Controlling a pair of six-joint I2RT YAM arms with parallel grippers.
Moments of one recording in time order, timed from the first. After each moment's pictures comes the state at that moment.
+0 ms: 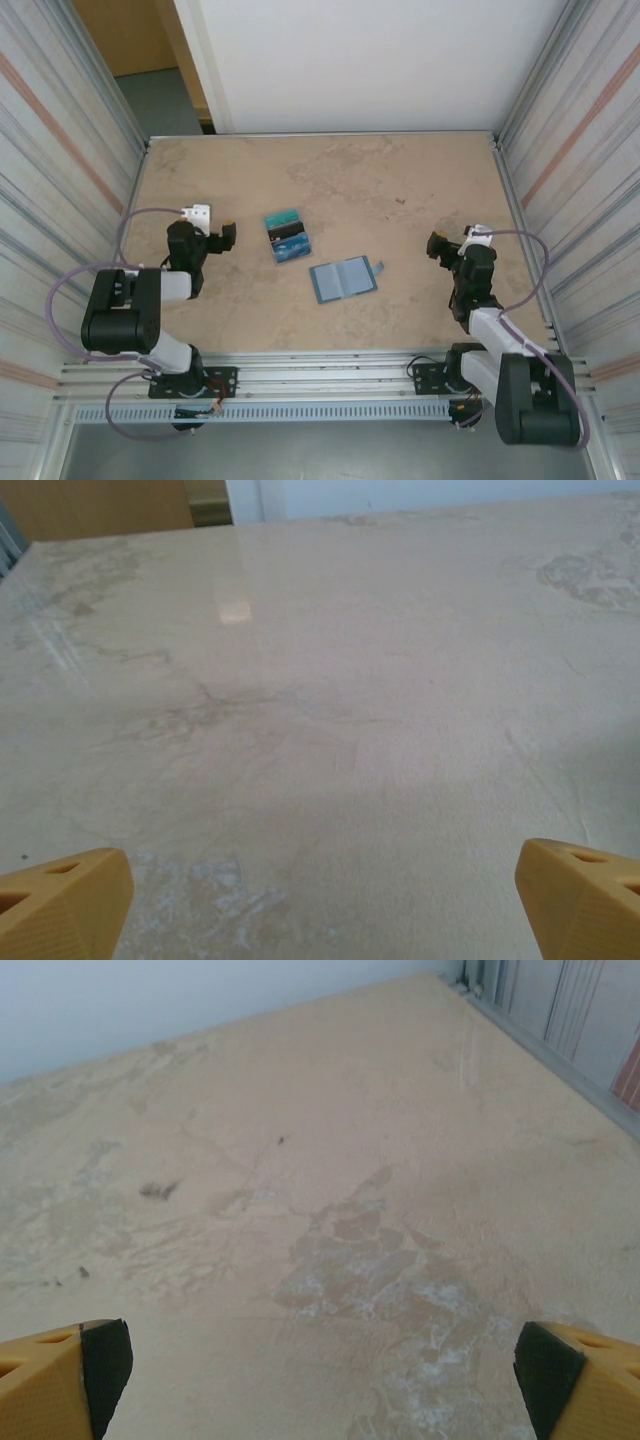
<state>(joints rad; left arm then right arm) 0.00 1.51 0.40 0.72 0.04 0.08 -0.03 1.03 0.19 0.47 0.11 0.22</state>
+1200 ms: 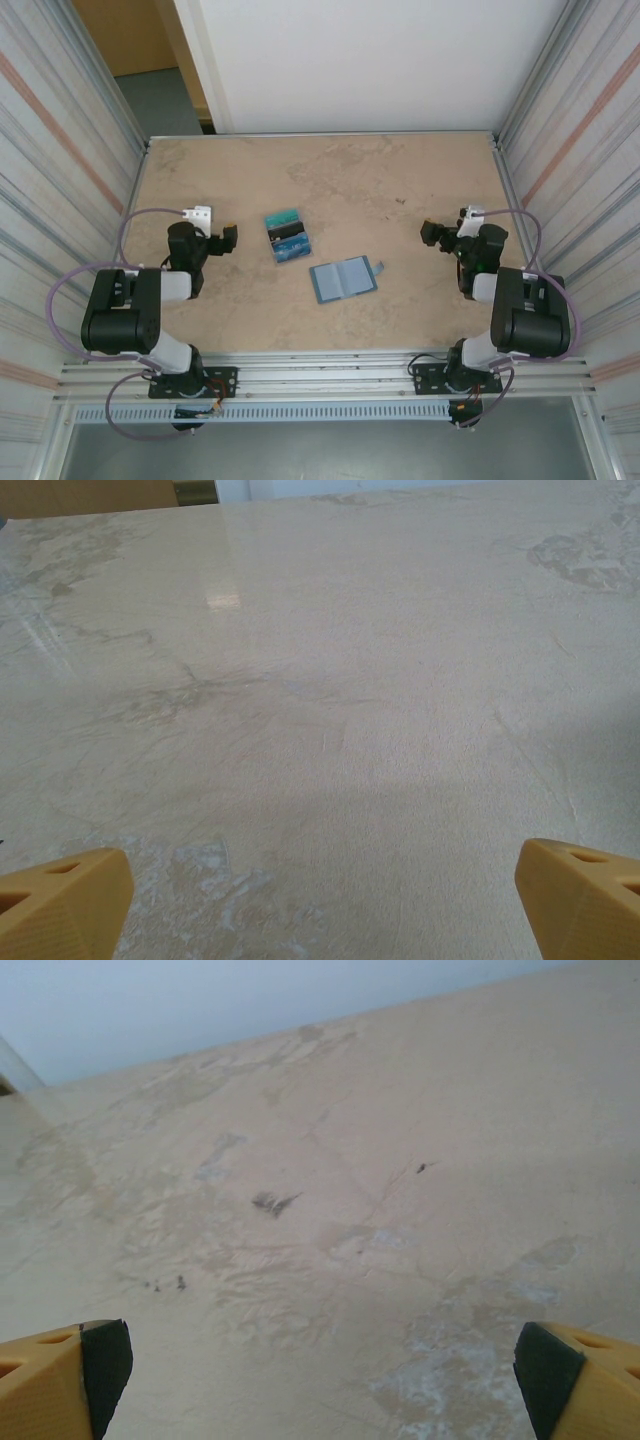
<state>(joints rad) 0.00 1.51 0.40 0.70 0.06 0.07 -0.20 1.47 0.35 0.78 -0.42 0.14</state>
